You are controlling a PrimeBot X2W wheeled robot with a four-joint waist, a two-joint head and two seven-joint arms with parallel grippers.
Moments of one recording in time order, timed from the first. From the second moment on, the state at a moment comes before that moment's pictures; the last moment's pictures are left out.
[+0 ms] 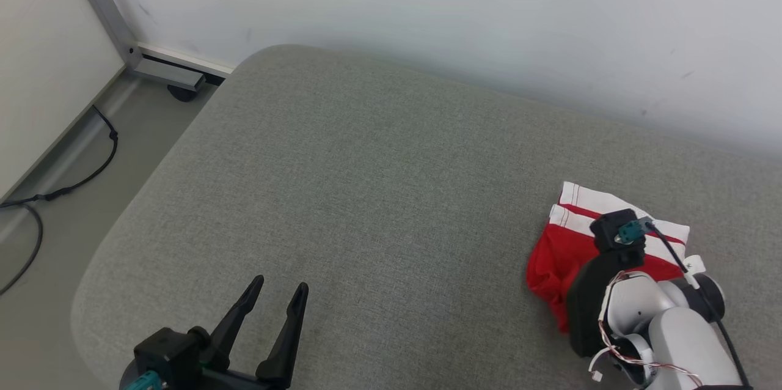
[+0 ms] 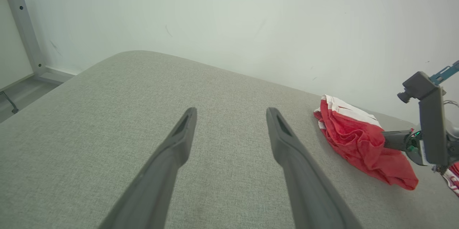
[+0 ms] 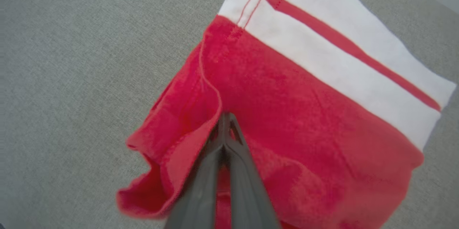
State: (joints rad) left arm -0.11 0.38 -0.63 -0.03 -0.61 0.12 -0.20; right arm -0.25 -0.05 -0.01 0.27 0.09 0.13 0.69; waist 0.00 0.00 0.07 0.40
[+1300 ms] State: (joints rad) left arm -0.09 0.41 -0.64 -0.05 -0.63 0.14 -0.20; right arm -0.39 -0.05 -0.12 0.21 0.21 0.13 0.78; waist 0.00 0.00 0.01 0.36
